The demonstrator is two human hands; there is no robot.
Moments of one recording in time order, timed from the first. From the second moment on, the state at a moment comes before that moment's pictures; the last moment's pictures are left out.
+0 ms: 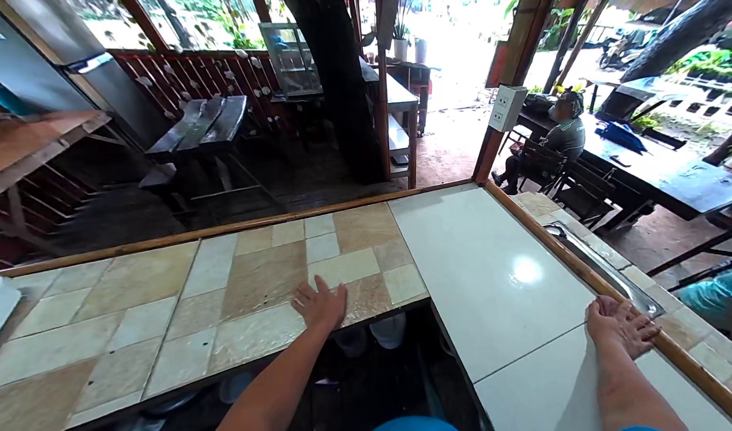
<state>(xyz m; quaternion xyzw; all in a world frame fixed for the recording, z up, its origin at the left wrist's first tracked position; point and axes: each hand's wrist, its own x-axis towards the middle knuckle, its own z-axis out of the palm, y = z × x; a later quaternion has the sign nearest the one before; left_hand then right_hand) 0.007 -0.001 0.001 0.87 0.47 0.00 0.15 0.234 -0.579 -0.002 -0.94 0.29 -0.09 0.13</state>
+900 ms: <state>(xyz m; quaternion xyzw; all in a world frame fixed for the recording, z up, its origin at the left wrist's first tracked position) 0.007 0.000 -0.001 0.87 0.47 -0.01 0.14 0.236 -0.578 -0.003 -0.94 0.30 -0.09 0.13</state>
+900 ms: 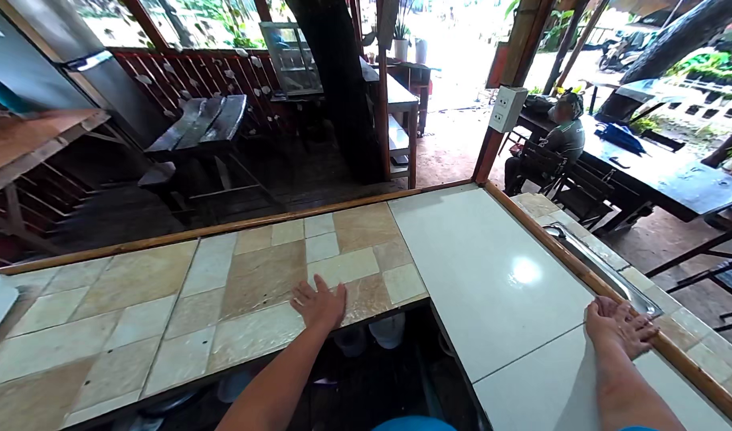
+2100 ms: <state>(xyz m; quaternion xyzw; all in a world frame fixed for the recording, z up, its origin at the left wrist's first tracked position) 0.006 -0.001 0.001 0.87 0.47 -0.01 0.14 0.236 -0.578 -0.002 -0.94 0.30 -0.09 0.13</state>
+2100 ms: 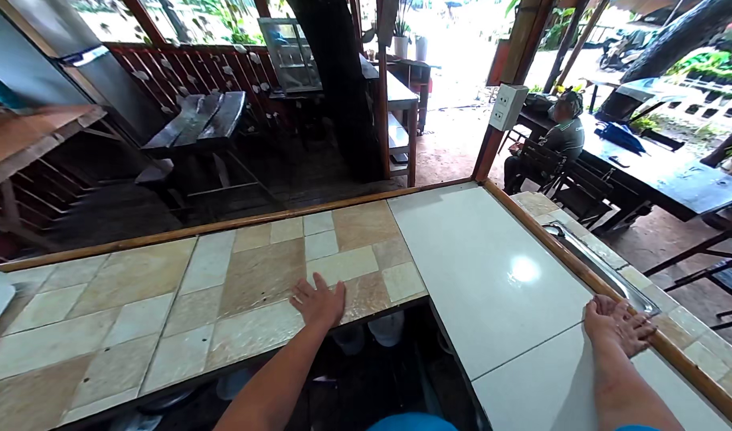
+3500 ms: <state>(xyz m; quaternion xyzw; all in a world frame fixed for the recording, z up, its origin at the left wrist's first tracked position) 0.005 -0.001 0.001 0.87 0.46 0.01 0.16 0.234 -0.578 -0.001 -0.94 0.29 -0.09 0.15</state>
